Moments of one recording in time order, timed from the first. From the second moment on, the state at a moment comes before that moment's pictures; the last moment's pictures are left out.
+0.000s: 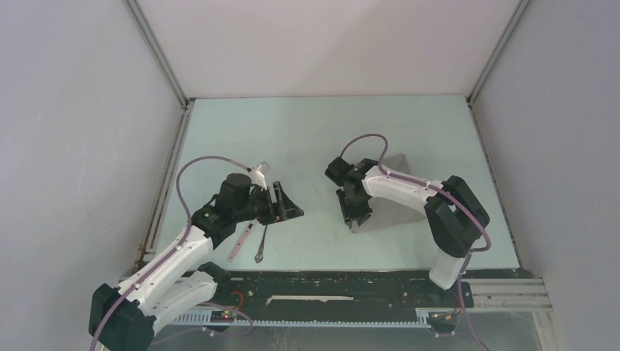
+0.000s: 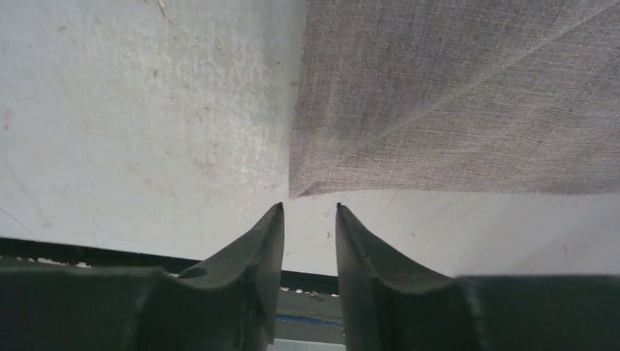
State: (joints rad) left arm -0.51 0.86 0.58 -0.32 0.39 -0.76; right arm 0.77 1.74 1.20 -0.91 0.04 0.55
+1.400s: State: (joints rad) left arm -0.47 0.96 0.55 -0.20 0.50 -0.76; right arm 0.77 1.93 1.30 -0.91 0.07 0.55
